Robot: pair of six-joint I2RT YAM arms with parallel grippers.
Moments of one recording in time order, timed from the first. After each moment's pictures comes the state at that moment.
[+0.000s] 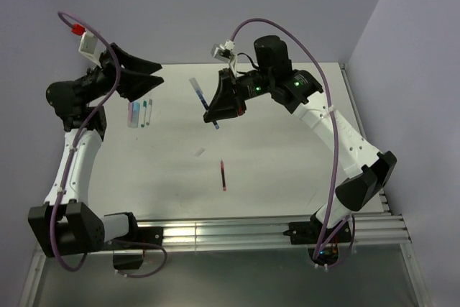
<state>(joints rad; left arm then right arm) 0.09 1.20 1.13 0.77 1.18 -1.00 0.62 1.57 1.77 -0.58 -1.17 0.12</state>
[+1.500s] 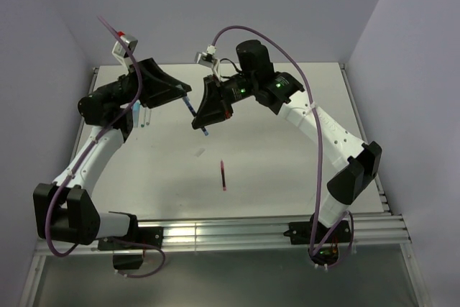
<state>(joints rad) -0.17 1.32 1.05 1.30 1.15 -1.64 0.68 1.66 1.77 -0.49 -1.21 0.26</state>
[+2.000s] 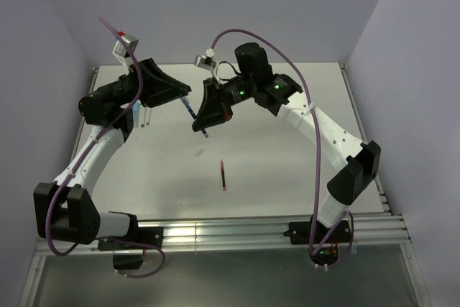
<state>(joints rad) -0.17 1.32 1.05 1.30 1.15 -1.64 0.68 1.66 1.74 -0.48 -1.22 0.26</state>
